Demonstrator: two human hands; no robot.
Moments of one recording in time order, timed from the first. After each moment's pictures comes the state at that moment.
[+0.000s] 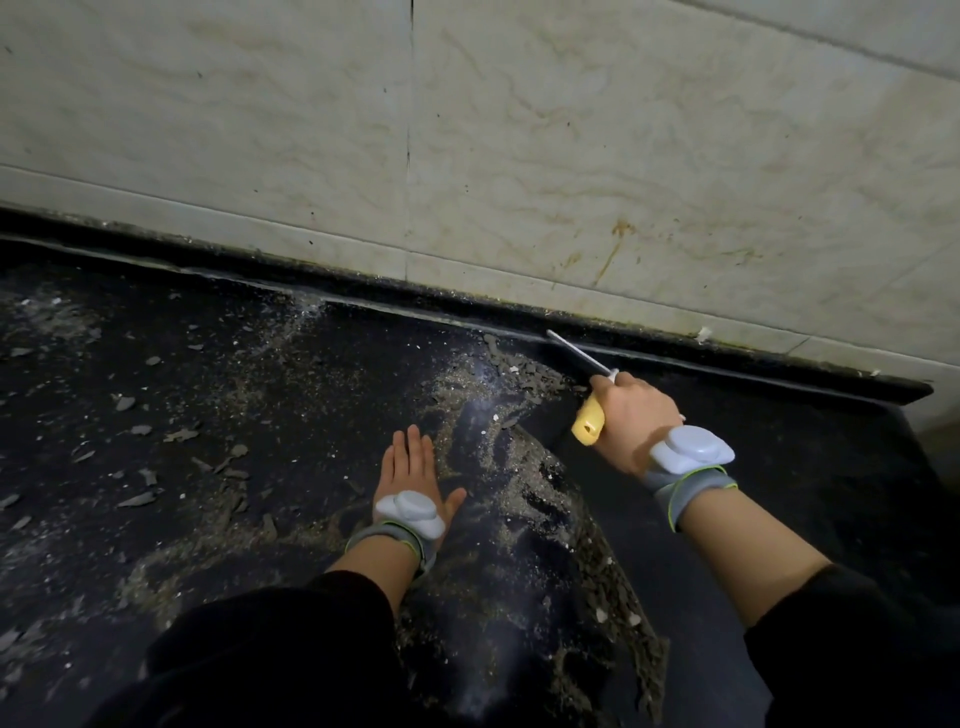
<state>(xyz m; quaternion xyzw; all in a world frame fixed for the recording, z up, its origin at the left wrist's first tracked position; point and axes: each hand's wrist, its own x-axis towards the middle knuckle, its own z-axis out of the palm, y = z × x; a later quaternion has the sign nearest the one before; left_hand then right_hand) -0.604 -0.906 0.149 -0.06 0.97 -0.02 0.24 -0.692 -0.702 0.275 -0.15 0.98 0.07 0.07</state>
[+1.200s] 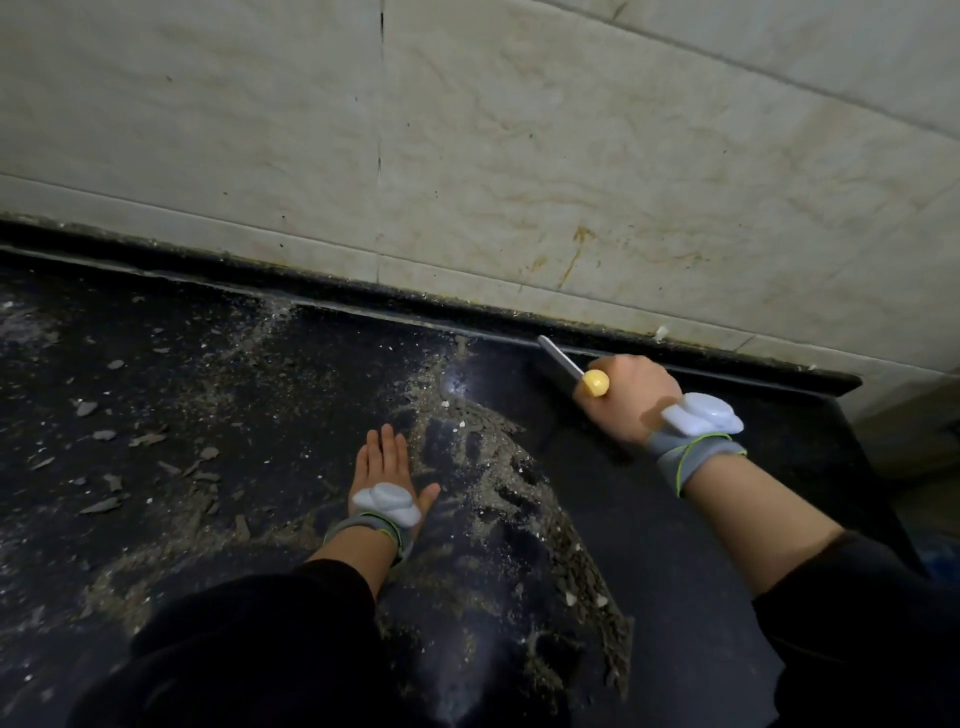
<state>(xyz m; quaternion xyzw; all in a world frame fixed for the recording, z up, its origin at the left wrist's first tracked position) -0.605 -0.907 0.150 -0.06 0.96 -0.01 0.26 -0.692 -0.685 0.316 -0.08 0.99 -0.01 0.07</state>
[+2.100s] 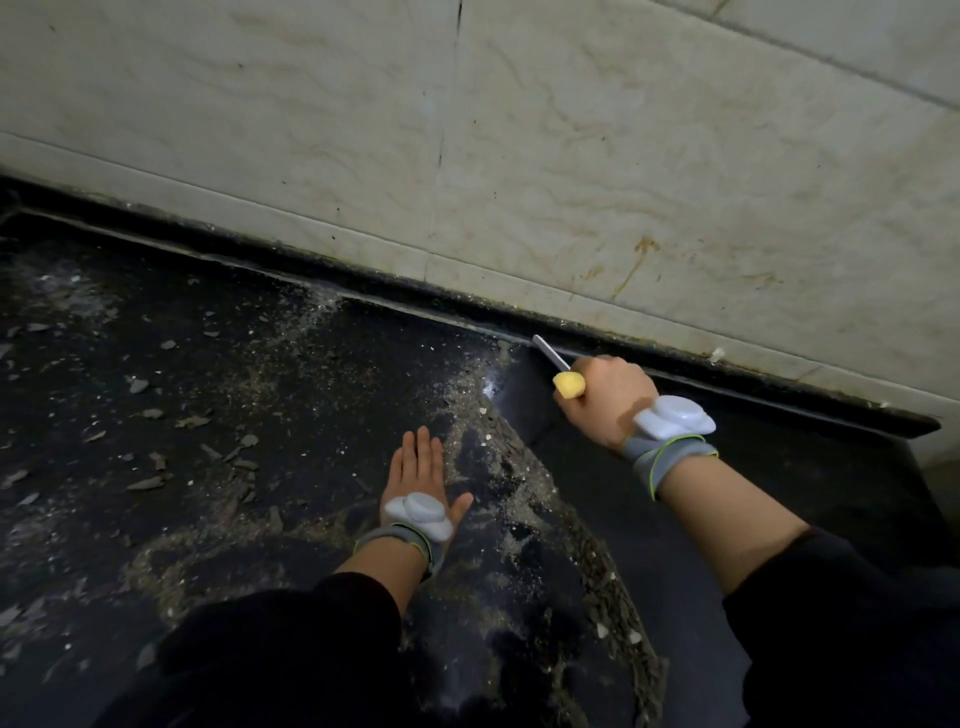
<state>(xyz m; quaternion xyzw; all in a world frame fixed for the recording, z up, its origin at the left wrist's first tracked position) -0.603 -0.909 0.151 -0.06 0.97 0.01 0.24 -0.715 -0.746 0.294 -0.16 0.98 0.01 0.08</state>
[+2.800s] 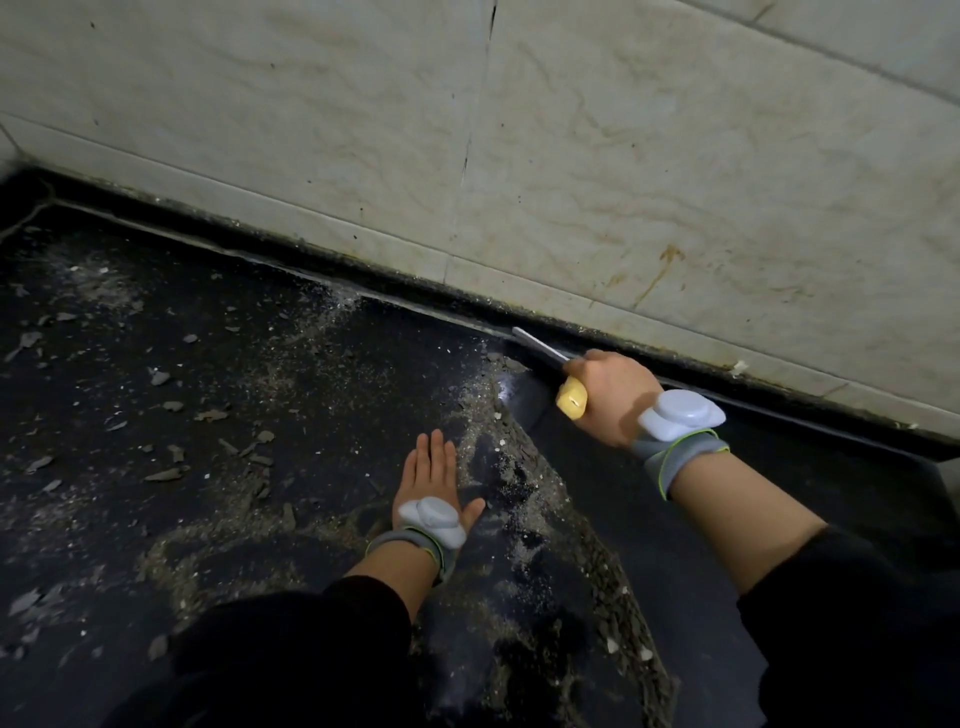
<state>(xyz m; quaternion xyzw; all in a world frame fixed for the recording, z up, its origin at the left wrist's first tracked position) -0.603 -0.909 0.148 -0.06 0.97 0.03 0.24 -0.729 -0.757 0.293 -0.28 0.95 0.05 0.09</state>
